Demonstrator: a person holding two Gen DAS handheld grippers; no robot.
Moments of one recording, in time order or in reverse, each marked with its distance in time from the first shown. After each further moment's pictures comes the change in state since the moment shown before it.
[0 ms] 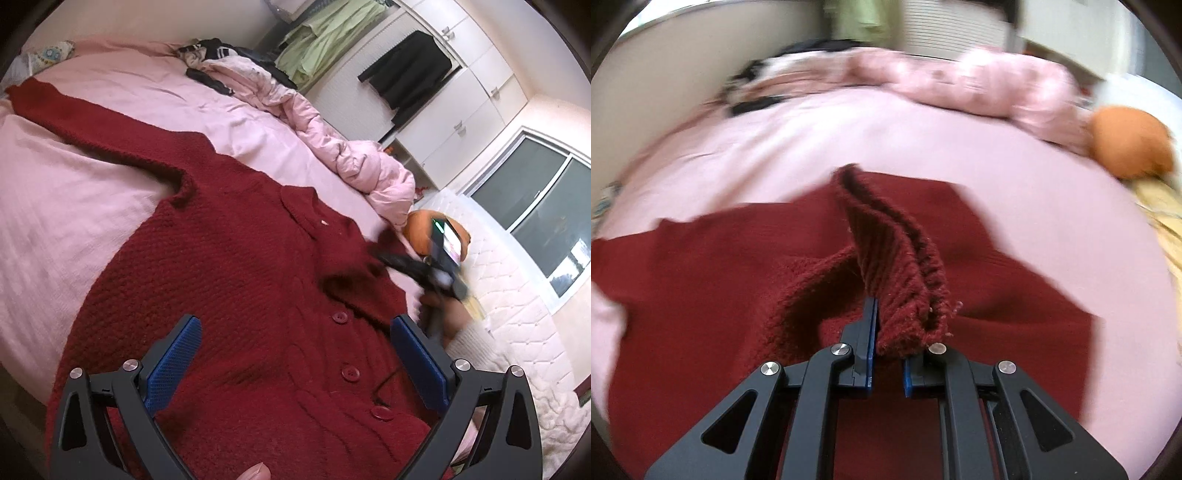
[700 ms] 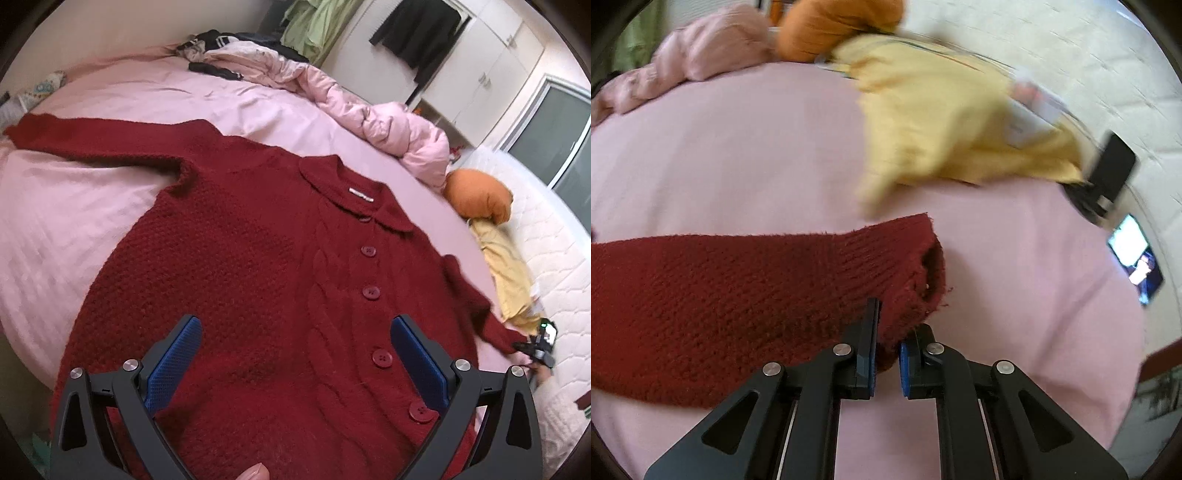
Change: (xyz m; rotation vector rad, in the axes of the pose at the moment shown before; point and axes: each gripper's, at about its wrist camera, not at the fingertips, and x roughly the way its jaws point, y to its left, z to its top) left arm 0.027 -0.039 -0.009 0.114 0.101 0.219; right arm -0.080 -0.463 -0.181 0.399 0.174 -0.519
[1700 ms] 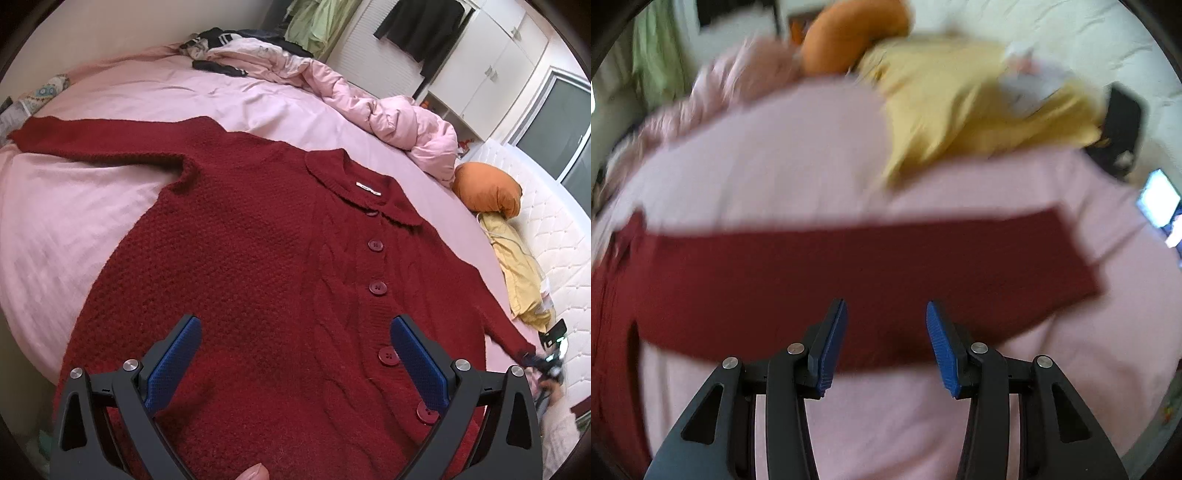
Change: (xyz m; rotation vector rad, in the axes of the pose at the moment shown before) left arm 0.000 -0.007 -0.002 -0.003 0.016 0.033; right arm -0.038 -0.024 -0.044 0.027 0.025 0.275
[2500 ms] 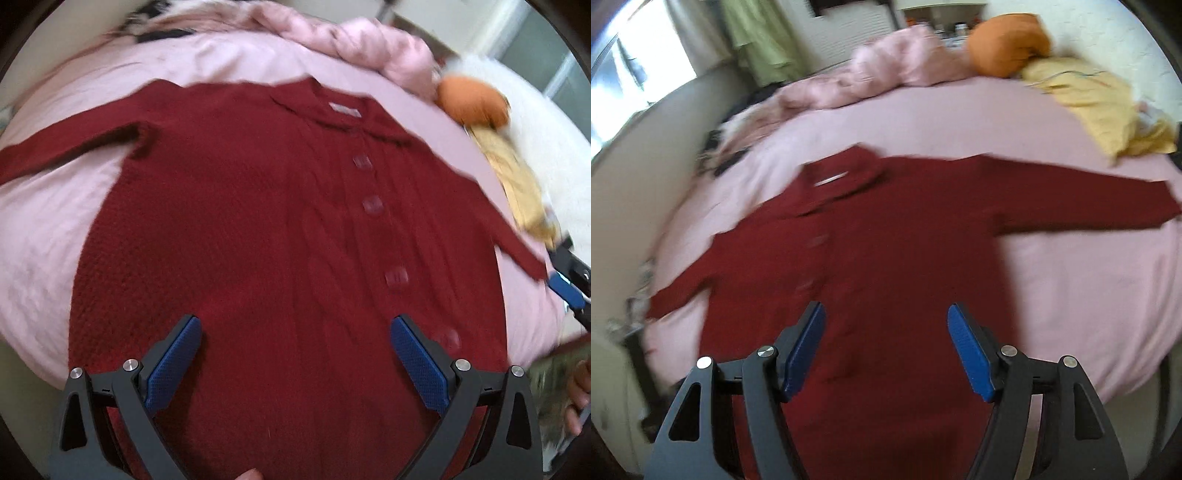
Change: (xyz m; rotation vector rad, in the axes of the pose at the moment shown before) left arm 0.019 -0.011 -0.013 0.231 0.273 -0.002; right arm -0.191 0.357 -0.130 -0.038 -0.030 0.362
